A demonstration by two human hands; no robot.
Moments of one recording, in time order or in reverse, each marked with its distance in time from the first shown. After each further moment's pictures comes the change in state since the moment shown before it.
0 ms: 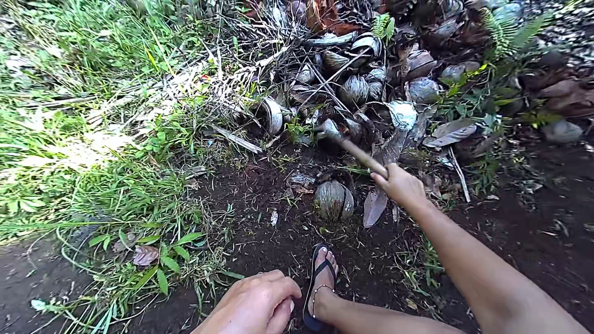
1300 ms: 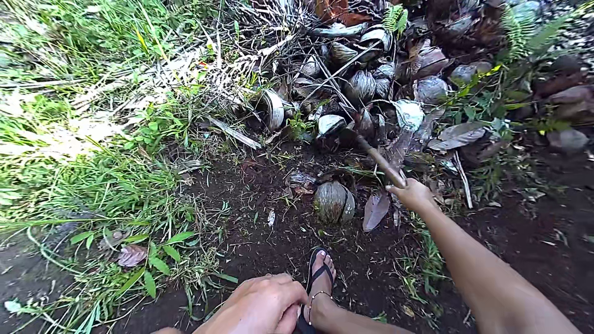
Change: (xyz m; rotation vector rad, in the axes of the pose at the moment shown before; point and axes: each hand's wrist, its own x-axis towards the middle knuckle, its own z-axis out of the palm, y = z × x) left_hand 0.030 -0.016 0.002 -0.067 -0.115 -0.001; right_hand 0.032 0.042 0.026 0.226 -0.105 0.328
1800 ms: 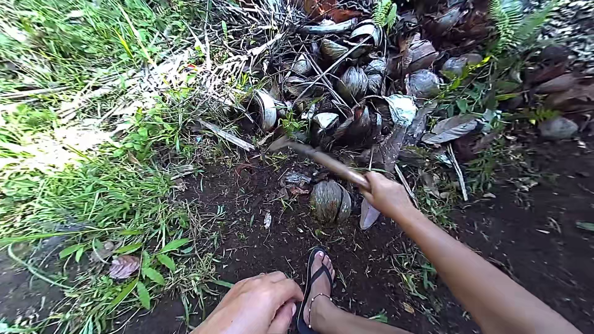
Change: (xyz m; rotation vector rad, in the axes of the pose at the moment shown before) left_hand 0.011 -0.006 -0.003 0.006 0.039 0.008; right_hand -0.047 -0.041 0.019 -0.309 0.078 -0.623
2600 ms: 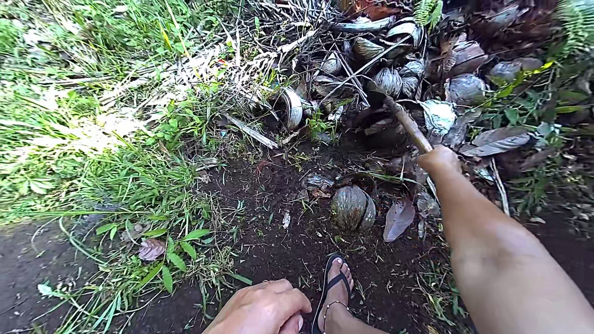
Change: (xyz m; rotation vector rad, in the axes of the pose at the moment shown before) left_hand -0.041 -0.003 -0.020 -0.019 0.082 -0.046; right_hand 0.119 0.040 -0.037 0.227 0.103 0.750
